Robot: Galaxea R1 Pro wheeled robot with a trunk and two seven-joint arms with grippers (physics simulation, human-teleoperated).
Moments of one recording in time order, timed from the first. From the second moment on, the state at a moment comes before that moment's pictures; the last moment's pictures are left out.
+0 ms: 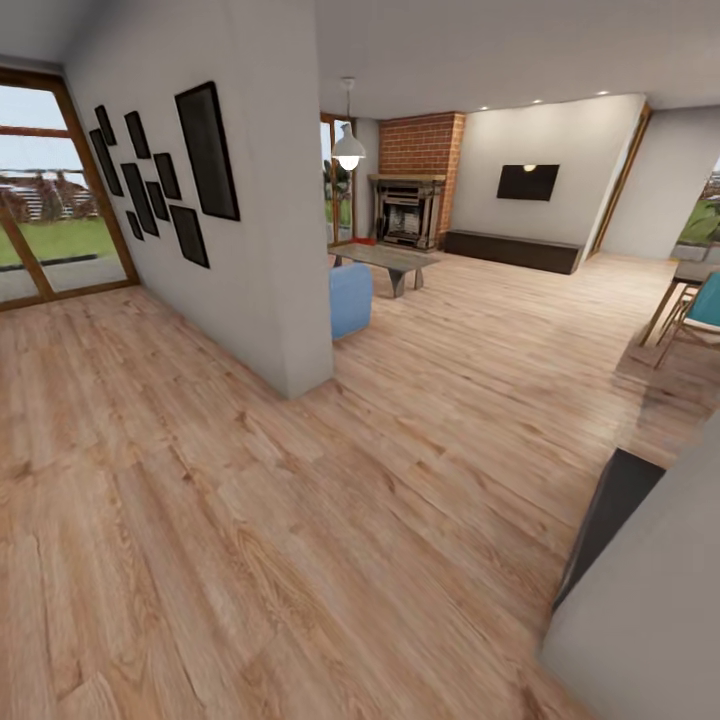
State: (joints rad) left arm -0.28 -0.01 -0.17 -0.01 0.37 -0.04 0.17; right arm -0.22 0.10 1.47 0.00 -1.33 -0.12 -0.25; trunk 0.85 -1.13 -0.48
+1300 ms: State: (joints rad) left arm -0.28 -0.01 -0.17 -0.01 0.37 -0.04 0.17; right arm -0.22 0.09 1.47 0.00 -1.34 -0.12 -0.25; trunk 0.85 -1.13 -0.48
